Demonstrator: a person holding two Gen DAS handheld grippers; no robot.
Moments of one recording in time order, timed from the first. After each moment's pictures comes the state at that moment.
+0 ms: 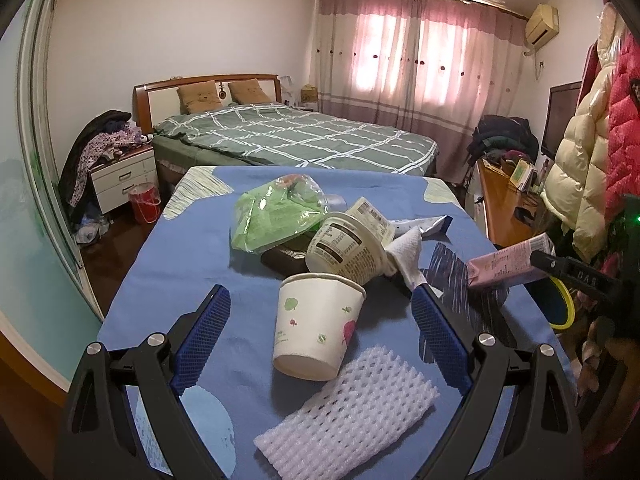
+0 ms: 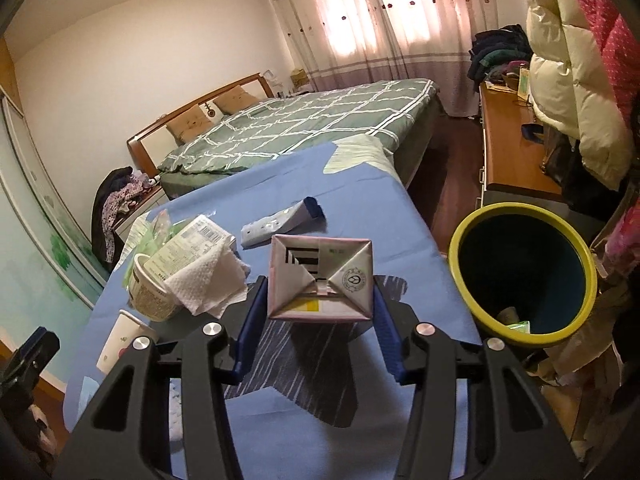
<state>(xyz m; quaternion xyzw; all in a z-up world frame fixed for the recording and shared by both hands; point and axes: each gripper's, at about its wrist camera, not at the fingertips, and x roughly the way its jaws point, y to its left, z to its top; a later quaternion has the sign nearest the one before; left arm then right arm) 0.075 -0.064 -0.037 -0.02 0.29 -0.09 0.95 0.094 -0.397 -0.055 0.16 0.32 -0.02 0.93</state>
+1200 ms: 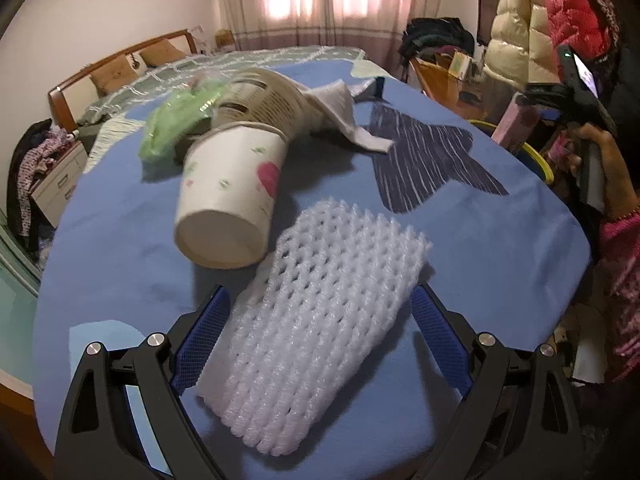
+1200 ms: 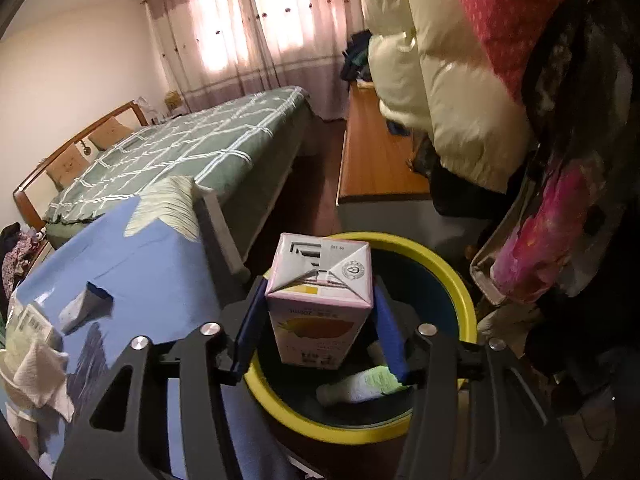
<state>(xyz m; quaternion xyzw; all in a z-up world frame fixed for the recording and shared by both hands) 0.066 -0.104 -0.132 0.10 0.40 -0.21 0.89 0.128 -0.558 -0.092 0.18 0.32 -0.24 0.90</state>
